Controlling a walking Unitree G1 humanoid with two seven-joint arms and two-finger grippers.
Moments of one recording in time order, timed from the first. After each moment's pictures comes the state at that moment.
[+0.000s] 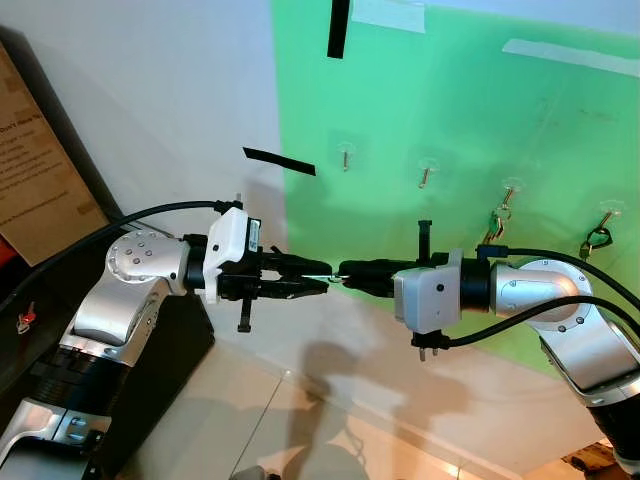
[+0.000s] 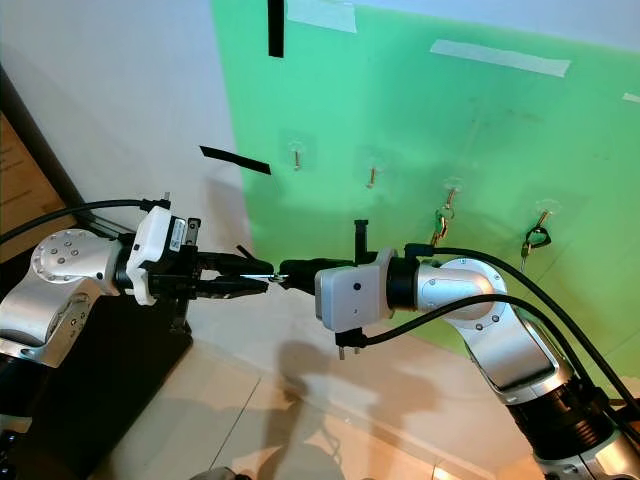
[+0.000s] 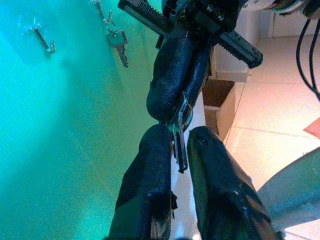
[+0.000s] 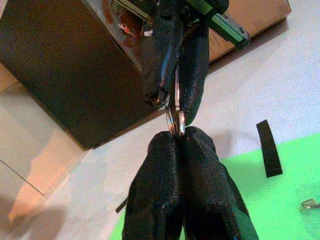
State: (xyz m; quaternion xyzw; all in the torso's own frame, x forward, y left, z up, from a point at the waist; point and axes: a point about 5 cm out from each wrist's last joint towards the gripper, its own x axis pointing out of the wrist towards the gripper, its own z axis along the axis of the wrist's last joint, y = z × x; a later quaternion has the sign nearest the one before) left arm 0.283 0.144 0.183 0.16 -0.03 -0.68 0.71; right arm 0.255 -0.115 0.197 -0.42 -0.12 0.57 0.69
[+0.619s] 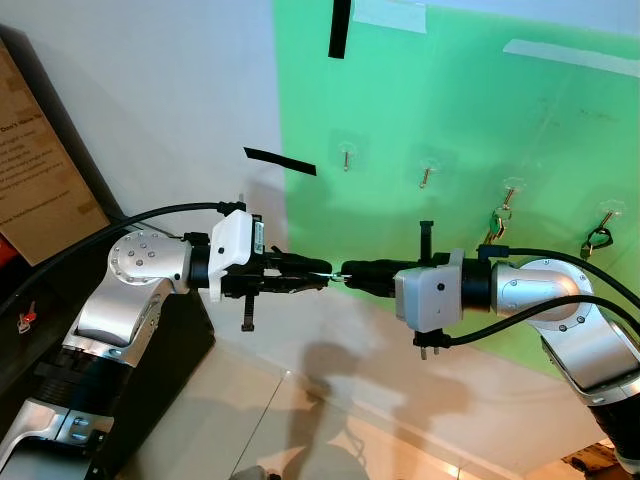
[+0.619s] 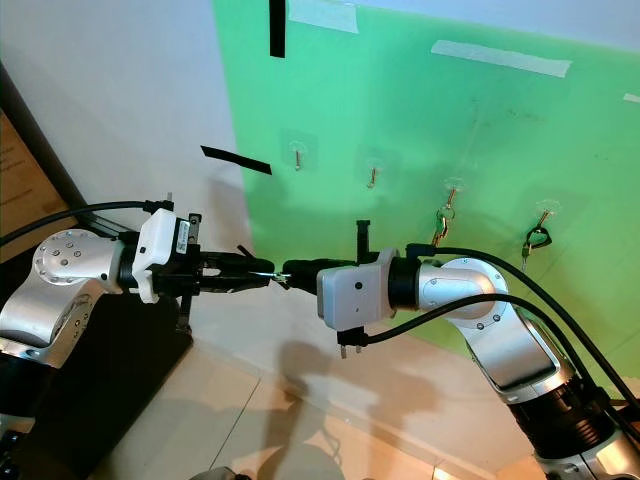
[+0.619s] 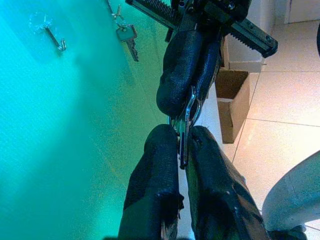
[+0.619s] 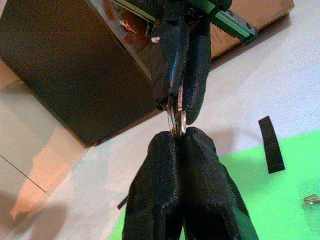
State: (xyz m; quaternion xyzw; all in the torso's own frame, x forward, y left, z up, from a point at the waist) left arm 0.286 0.142 0.182 0.18 -0.04 -0.66 0.72; right arm 0.257 -0.118 0.196 -0.42 -0.12 0.57 0.69
